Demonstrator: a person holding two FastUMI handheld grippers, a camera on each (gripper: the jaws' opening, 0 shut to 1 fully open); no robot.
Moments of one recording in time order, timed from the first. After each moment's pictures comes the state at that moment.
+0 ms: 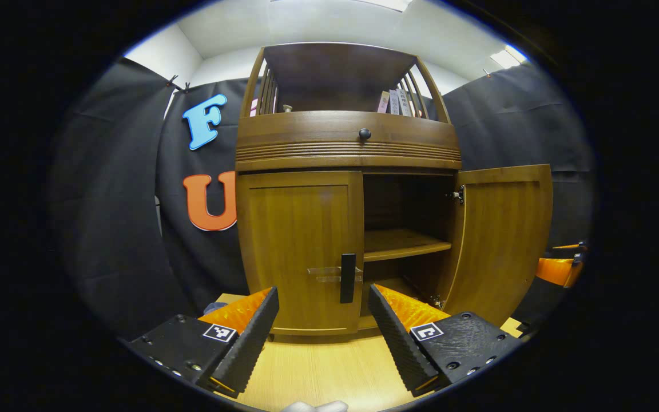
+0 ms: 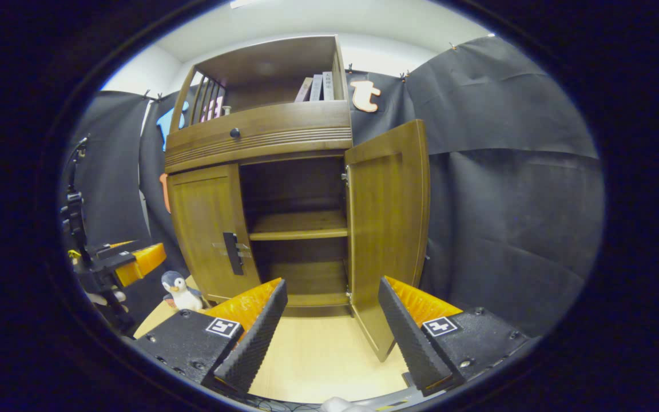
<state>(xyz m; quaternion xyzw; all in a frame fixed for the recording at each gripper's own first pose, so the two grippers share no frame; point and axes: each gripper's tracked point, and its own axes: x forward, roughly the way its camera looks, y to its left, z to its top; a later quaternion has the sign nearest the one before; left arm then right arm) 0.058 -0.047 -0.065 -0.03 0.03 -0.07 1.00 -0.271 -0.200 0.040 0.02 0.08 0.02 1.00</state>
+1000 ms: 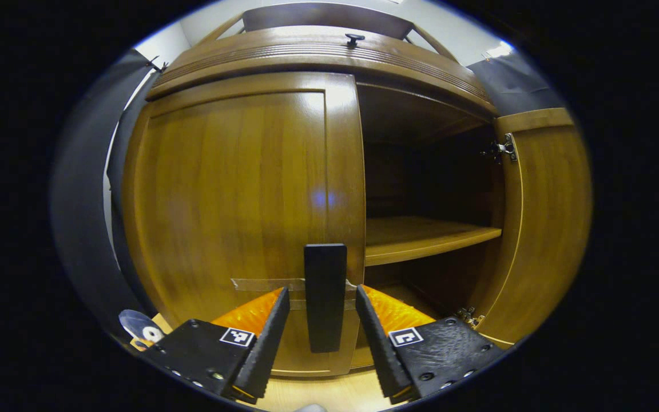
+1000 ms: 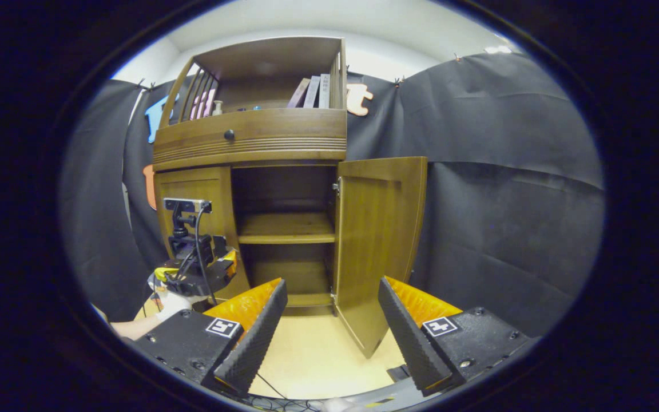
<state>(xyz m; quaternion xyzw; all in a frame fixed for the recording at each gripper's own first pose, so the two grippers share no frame) 0.258 -0.121 -0.153 -0.03 0.04 -0.10 0.99 -0.289 -0.197 0.065 0.00 0.10 -0.04 0.99</state>
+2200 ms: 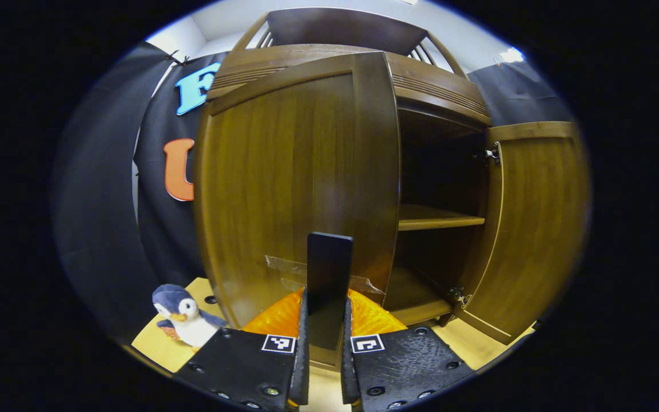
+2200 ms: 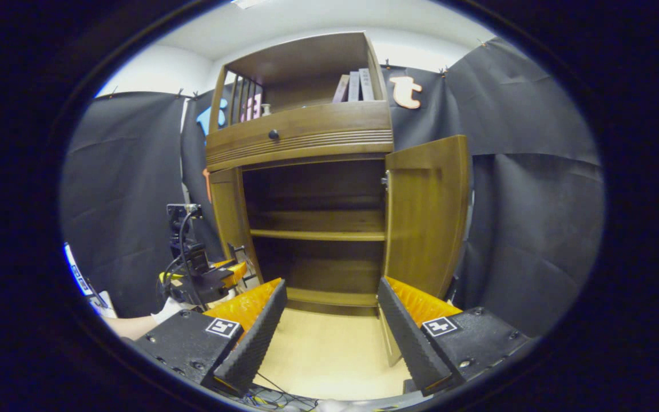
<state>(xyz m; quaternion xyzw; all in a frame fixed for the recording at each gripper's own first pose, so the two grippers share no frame) 0.146 -0.061 -0.165 -0.05 0.07 -0.05 1.00 -0.278 -0.184 0.056 0.00 0.11 0.16 0.98</state>
